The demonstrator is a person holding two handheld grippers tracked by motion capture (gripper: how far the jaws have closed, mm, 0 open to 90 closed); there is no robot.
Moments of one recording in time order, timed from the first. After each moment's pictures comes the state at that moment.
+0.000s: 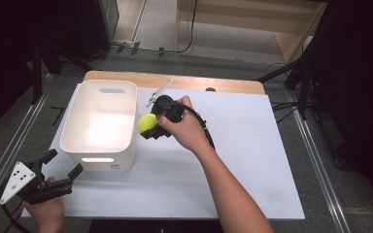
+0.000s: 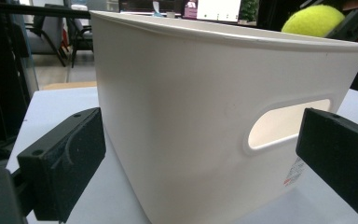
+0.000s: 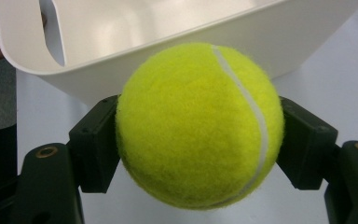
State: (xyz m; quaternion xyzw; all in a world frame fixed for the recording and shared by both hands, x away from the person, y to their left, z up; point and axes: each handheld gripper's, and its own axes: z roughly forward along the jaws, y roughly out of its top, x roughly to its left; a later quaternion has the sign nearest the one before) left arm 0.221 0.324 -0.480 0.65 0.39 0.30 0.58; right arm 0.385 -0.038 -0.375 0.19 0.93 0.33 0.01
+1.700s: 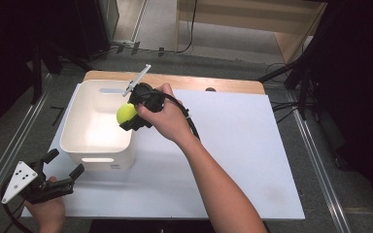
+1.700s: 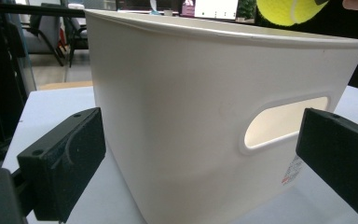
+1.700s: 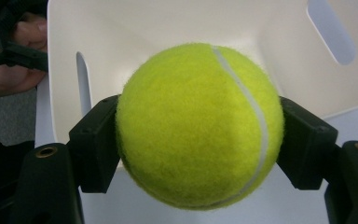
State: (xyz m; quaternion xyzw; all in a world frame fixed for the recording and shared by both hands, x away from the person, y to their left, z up) left arm 0.222 0.321 -0.480 0.65 0.38 0.30 0.58; right arm 0.388 0.010 -0.336 0.15 0.93 0.34 0.02
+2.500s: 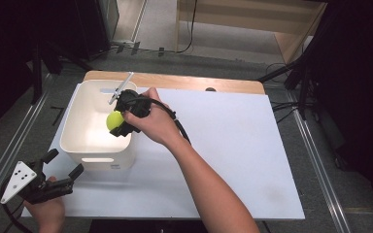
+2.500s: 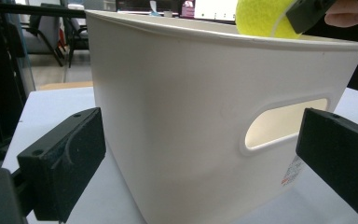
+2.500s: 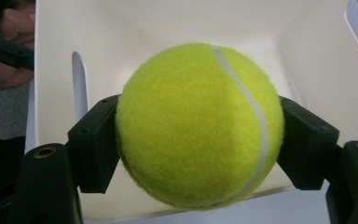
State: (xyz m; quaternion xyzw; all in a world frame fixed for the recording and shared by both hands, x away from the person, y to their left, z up) left arm 0.222 0.323 -0.480 0.65 0.38 0.30 0.58; right arm 0.387 0.042 -0.353 0.13 0.94 0.32 0.02
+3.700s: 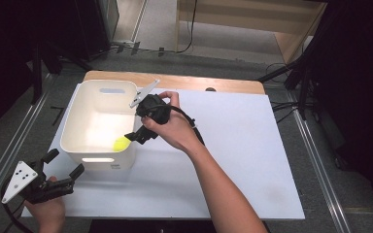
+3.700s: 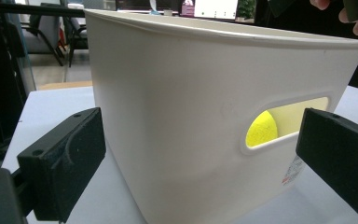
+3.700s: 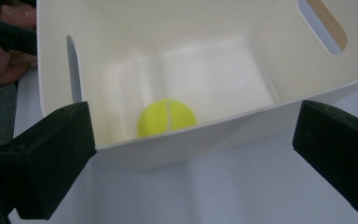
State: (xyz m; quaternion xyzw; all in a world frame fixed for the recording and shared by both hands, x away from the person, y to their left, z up) left arm 0.222 0.321 -0.480 0.65 0.38 0.30 0.58; right arm 0.369 -0.009 -0.359 0.15 0.91 0.37 0.06
